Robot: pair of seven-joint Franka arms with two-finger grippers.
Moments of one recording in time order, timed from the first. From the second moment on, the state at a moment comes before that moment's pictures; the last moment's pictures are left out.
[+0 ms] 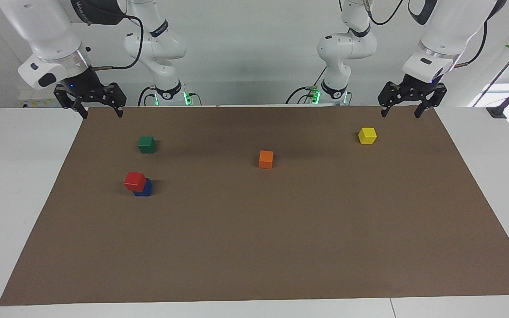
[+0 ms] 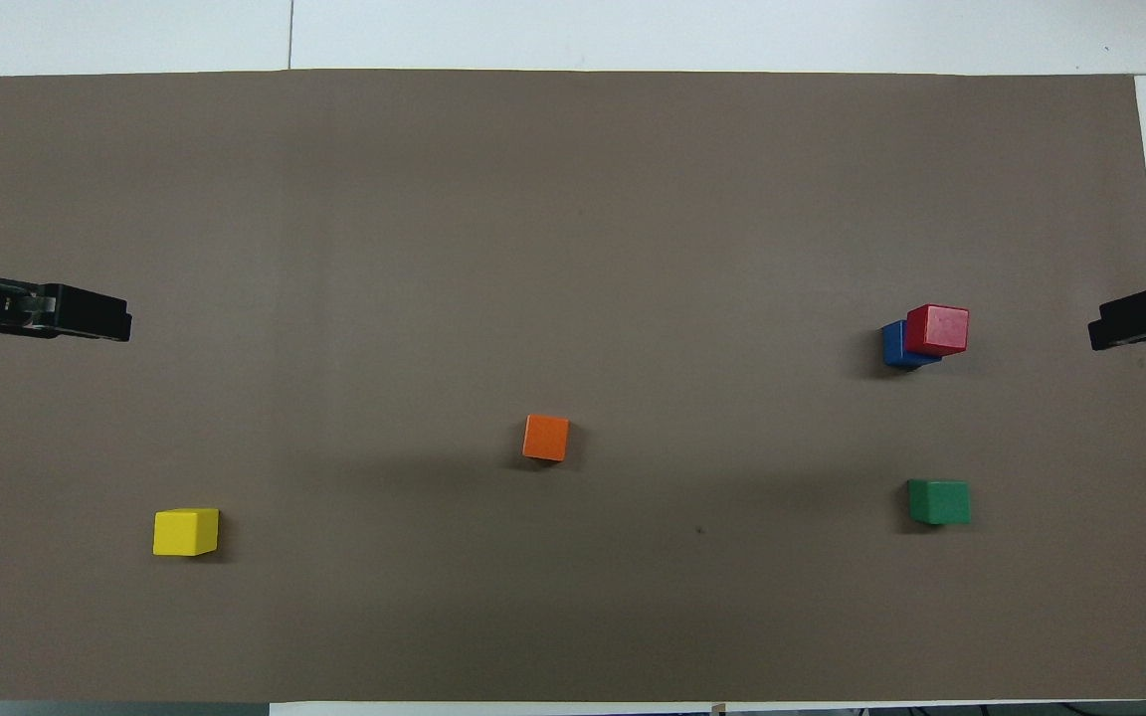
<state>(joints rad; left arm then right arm) 0.03 -0.08 -0.15 -1.64 0.00 1.59 0.03 -0.05 -0.04 -0.01 -1.58 -0.01 1.48 -0.08</state>
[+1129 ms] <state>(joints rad) 0.03 -0.08 -0.15 -1.64 0.00 1.59 0.03 0.05 -0.04 -0.13 -1.56 -0.01 1.46 -0.09</state>
